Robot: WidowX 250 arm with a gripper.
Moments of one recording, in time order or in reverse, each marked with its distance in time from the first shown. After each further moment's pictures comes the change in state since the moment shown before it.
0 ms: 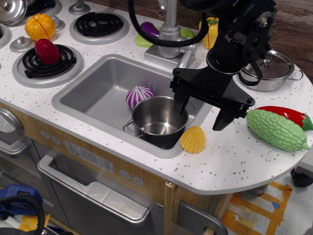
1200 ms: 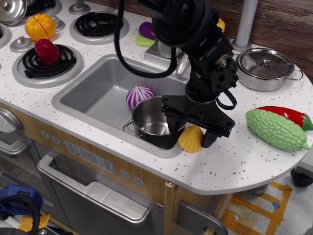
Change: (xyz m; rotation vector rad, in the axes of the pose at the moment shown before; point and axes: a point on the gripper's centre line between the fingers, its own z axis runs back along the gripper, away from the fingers) arm -0.004 0.002 -0.052 -0.102 -0.060 -0.019
